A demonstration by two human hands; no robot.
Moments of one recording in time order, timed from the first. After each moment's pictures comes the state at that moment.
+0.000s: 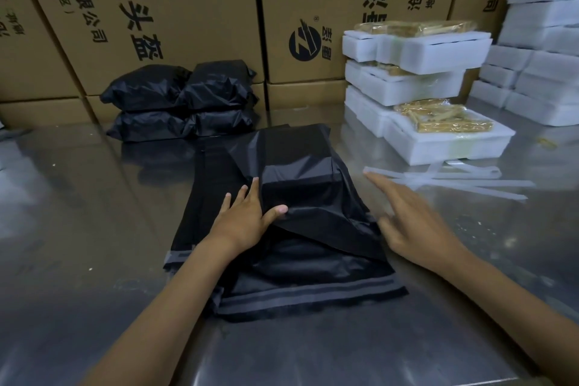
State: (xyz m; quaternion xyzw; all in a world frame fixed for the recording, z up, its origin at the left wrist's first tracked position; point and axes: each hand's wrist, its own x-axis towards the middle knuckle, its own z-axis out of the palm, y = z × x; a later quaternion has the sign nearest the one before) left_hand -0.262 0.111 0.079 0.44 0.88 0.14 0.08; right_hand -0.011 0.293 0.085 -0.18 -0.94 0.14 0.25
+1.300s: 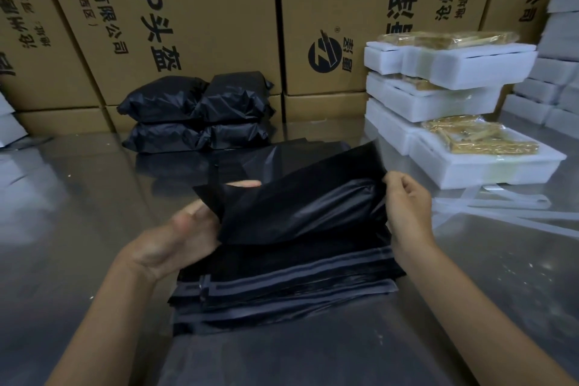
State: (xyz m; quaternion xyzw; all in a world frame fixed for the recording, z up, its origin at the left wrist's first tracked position) left_hand -0.293 0.031 0.142 0.47 0.46 0.61 0.46; right_hand -0.113 0.276 0.121 -0.35 -0.55 0.60 0.46
